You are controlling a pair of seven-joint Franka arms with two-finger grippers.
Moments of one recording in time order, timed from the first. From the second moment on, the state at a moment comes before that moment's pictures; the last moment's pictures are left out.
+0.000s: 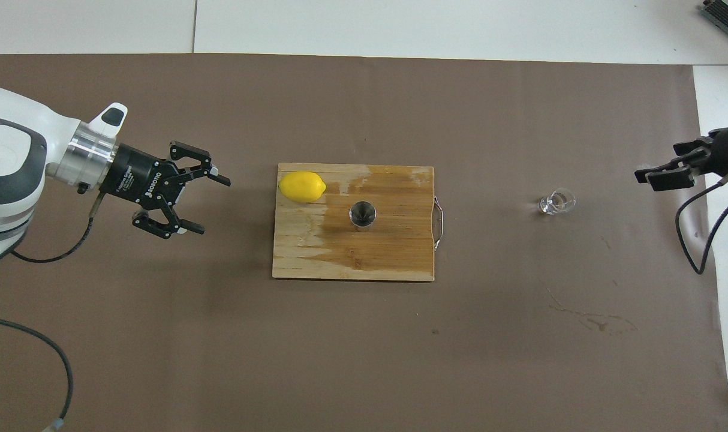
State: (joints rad) left arm -0.14 0.29 0.15 -1.68 -0.77 1.53 -0.58; right arm -0.11 0.17 -0.14 -1.80 0.34 2.05 -0.99
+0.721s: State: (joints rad) left arm -0.22 0.16 0.12 -1.49 -0.17 1.57 -0.16; right arm -0.25 0.13 -0.14 -2.03 0.64 2.04 -1.73
